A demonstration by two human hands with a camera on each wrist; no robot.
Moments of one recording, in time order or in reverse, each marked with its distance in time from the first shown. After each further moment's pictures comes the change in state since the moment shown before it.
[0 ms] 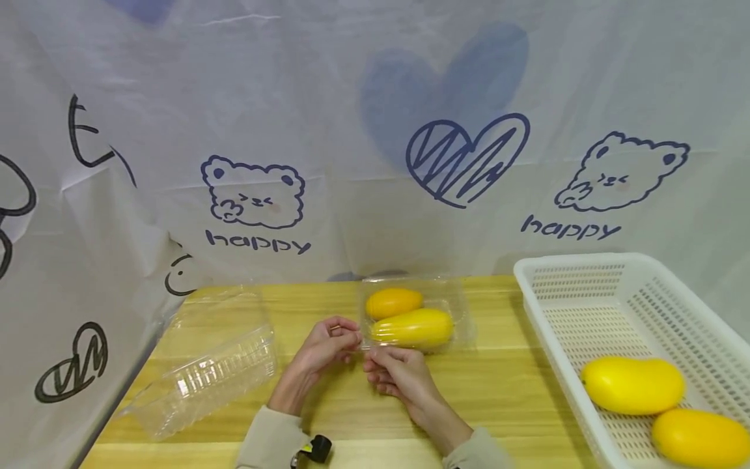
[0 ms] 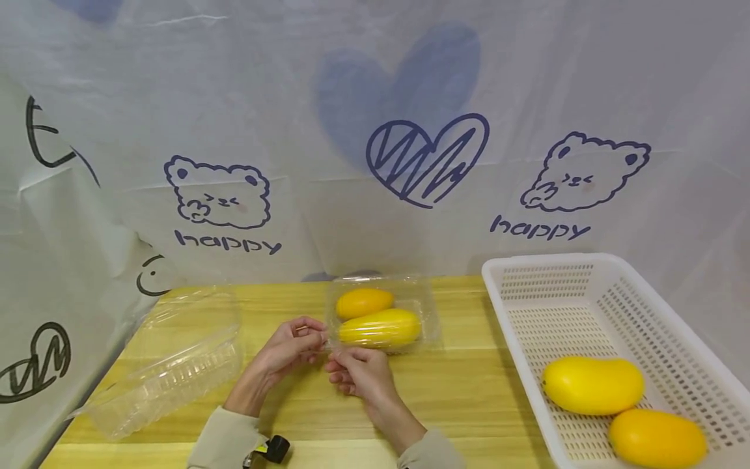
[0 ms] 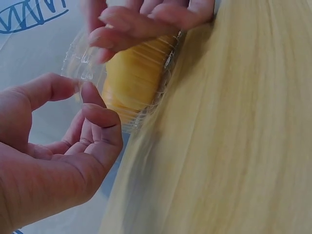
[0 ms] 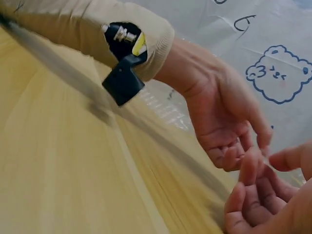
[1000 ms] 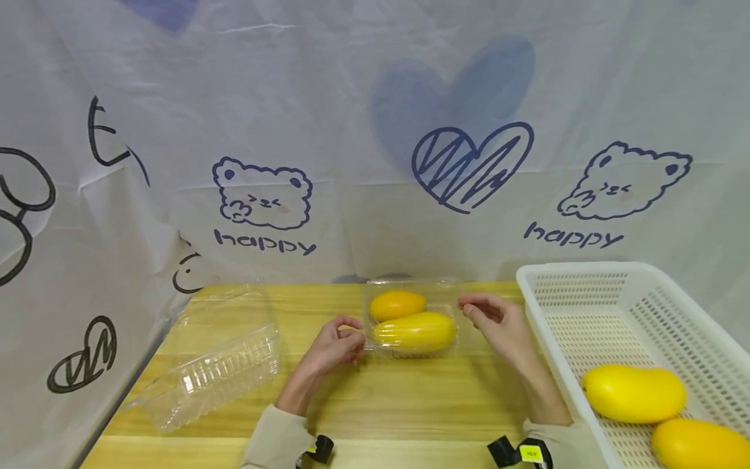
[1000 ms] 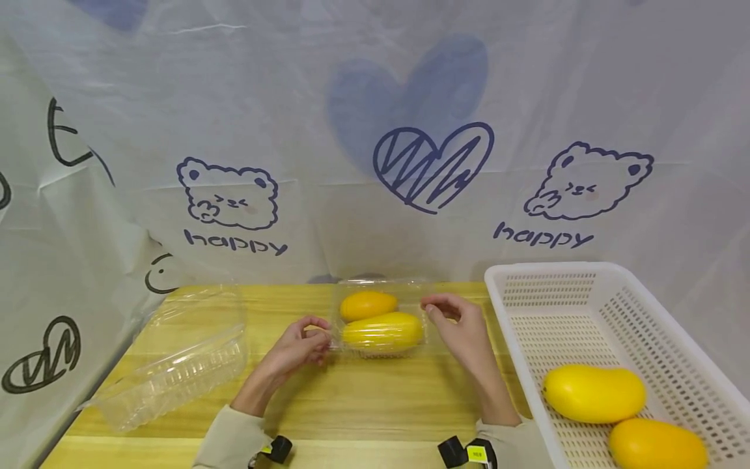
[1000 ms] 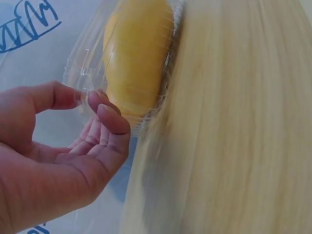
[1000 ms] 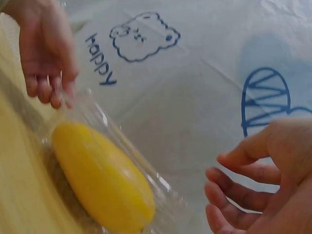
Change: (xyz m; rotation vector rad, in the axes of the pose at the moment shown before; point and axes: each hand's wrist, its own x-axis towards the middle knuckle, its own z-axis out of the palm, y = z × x) left_hand -0.006 0.004 0.013 0.081 0.027 0.043; right_hand -0.023 -0.103 -0.106 -0.629 0.218 -0.492
